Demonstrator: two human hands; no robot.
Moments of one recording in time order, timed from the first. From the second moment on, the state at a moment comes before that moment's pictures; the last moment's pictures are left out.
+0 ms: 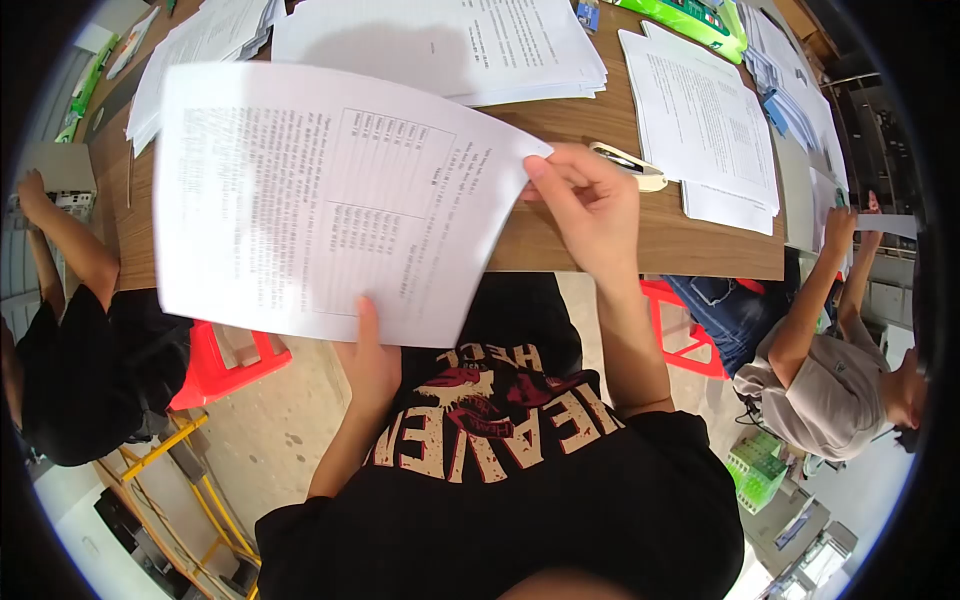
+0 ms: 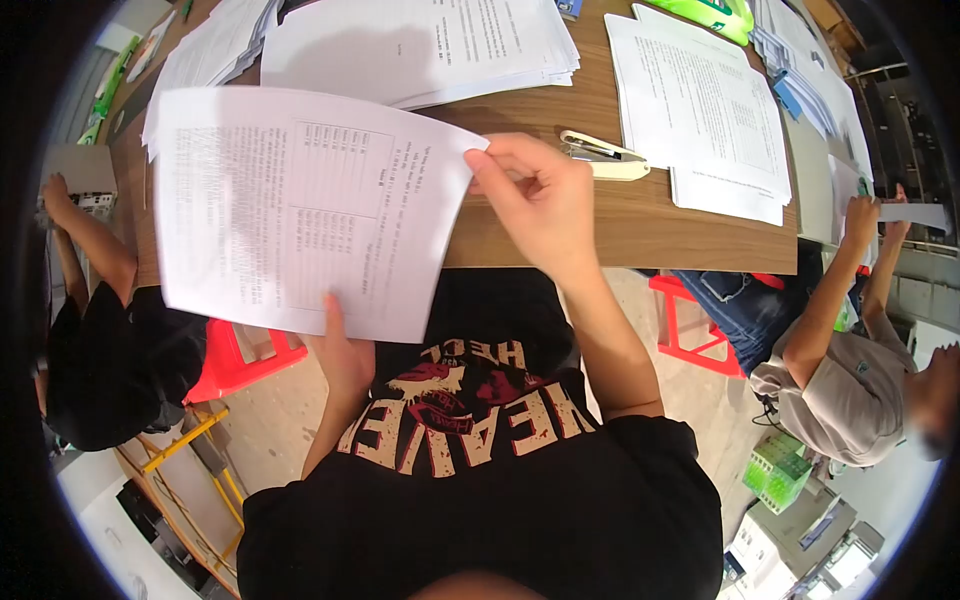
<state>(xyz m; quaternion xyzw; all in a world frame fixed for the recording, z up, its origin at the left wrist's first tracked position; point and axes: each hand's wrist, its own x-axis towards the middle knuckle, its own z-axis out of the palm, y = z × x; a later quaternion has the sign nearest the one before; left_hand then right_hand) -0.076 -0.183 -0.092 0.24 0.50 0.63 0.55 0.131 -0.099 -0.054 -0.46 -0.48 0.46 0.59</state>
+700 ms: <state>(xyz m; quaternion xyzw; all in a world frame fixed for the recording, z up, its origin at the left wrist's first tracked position) -0.207 -0.072 -0.080 0.51 0.36 0.47 0.63 0.201 -0.090 -0.008 -0.51 -0.59 0.25 0.57</state>
